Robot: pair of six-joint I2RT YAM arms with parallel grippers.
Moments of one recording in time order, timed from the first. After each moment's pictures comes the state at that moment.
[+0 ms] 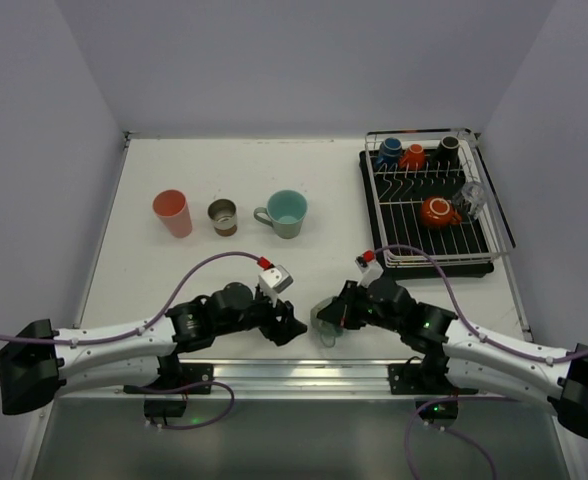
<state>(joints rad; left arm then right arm) -1.13 0.95 0.40 0.12 0.04 -0.44 0.99 0.80 0.34 -0.09 -0.03 1.03</state>
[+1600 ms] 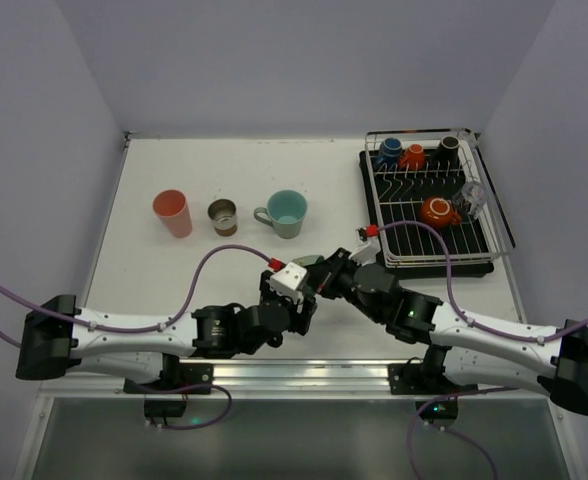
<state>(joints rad) -1.40 1.12 0.63 -0.01 -0.65 -0.49 1.09 0.97 0.57 0.13 0.36 1.11</state>
